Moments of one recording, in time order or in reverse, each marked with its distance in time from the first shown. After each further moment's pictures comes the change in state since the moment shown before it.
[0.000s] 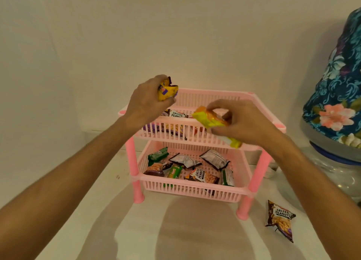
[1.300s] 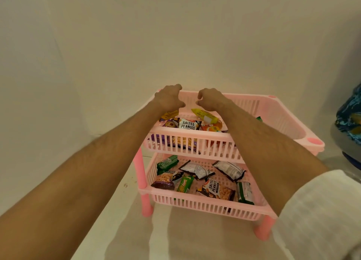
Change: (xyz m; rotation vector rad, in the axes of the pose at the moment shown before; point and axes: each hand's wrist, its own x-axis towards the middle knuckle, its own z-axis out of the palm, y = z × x) left_hand 0.103 -0.067 0.077 0.334 -0.378 -0.195; right_hand 0.230 0.072 0.099 -0.315 -0.105 0.235
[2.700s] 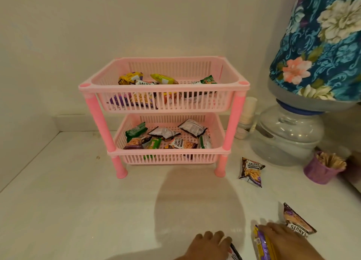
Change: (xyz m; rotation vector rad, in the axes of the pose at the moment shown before) left_hand -0.440 0.152 0.224 0.022 -0.889 0.541; right_hand -0.524 0.139 0.096 -0.018 -0.770 0.397
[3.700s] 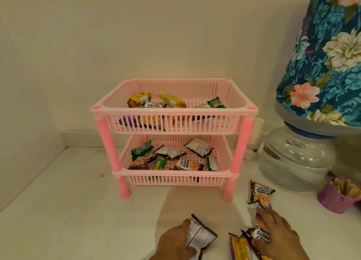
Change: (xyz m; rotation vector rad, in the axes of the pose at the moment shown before) left_hand -0.004 -0.102 -0.041 -0.360 0.133 -0.434; right_hand 0.083 0.007 -0.009 0.203 0.469 0.008
